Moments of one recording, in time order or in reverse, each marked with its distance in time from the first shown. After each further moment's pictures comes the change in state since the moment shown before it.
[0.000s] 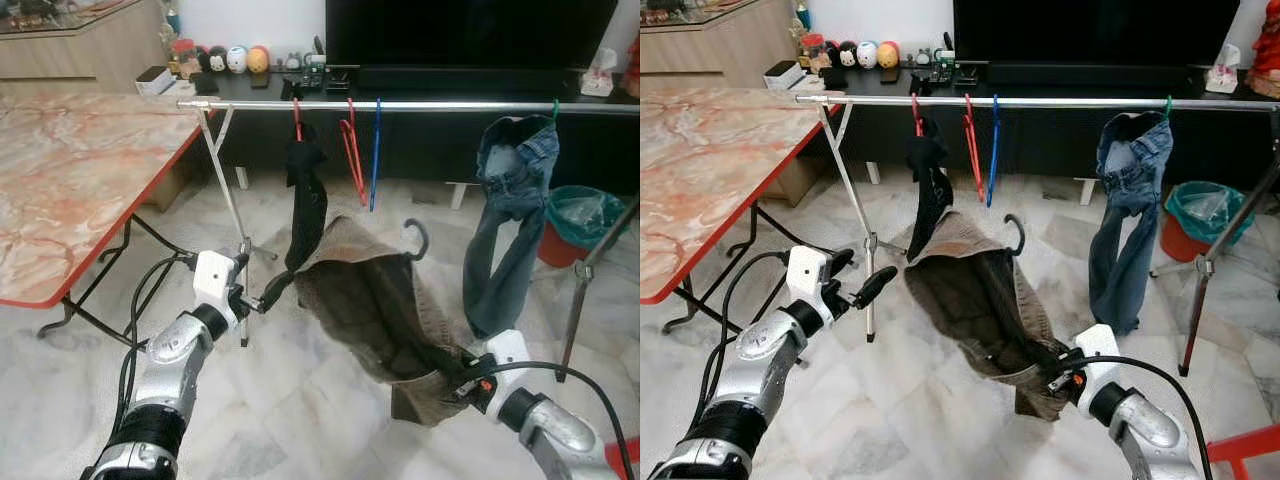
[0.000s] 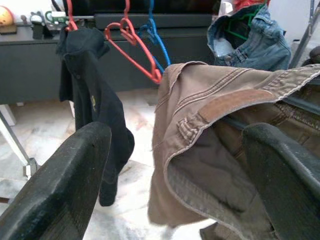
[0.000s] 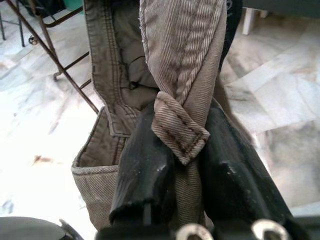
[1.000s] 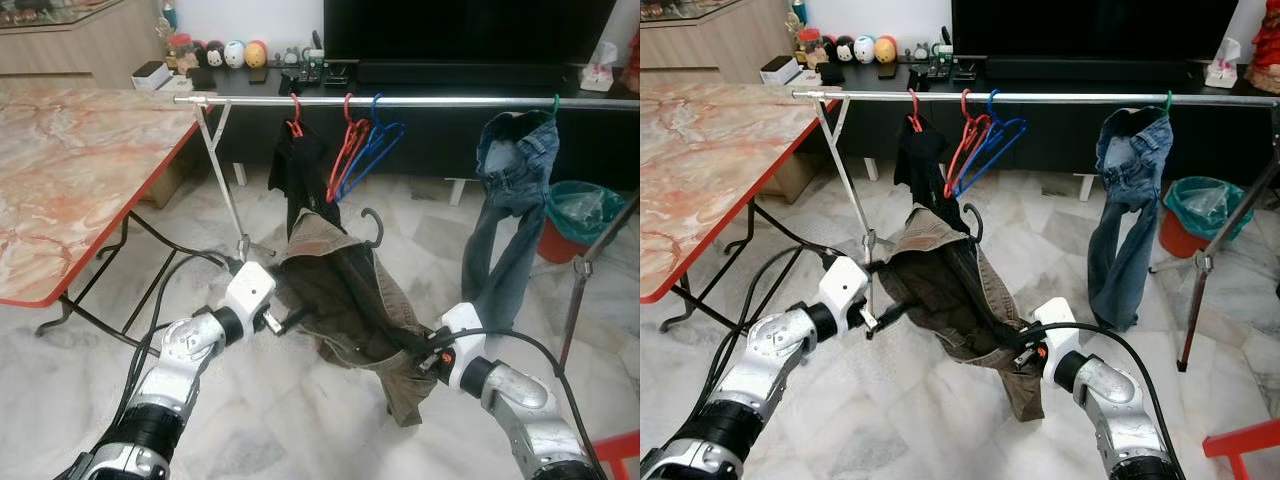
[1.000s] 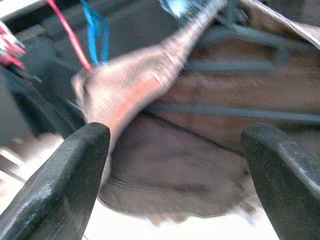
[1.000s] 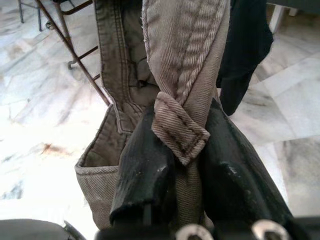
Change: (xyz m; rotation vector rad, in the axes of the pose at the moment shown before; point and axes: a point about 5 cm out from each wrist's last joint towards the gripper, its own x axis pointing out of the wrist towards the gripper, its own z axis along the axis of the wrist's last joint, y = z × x) left arm 0.015 -0.023 0.010 0.377 0.068 -0.166; right arm 0.045 0.009 0.016 -0.047 0.035 0.092
